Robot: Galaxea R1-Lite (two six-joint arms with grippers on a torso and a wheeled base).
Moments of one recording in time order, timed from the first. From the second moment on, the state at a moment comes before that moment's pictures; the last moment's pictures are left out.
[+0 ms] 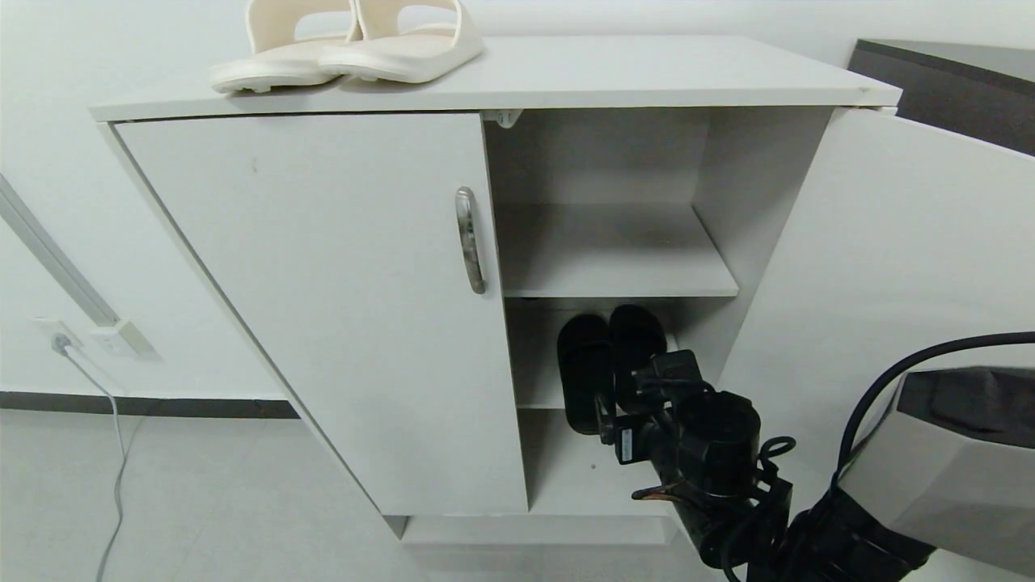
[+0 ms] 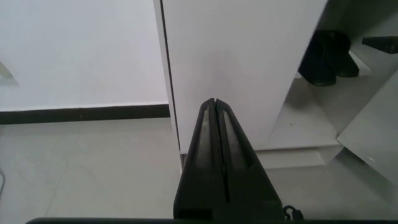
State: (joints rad) left arm 0.00 0.00 0.00 0.01 -0.03 0.01; right arm 0.81 2.13 -0.70 -1.32 -0.63 0.05
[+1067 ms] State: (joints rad) left arm 0.00 0.00 0.00 0.01 -0.03 0.01; right arm 0.82 2.14 -0.69 -1.33 -0.63 0.05
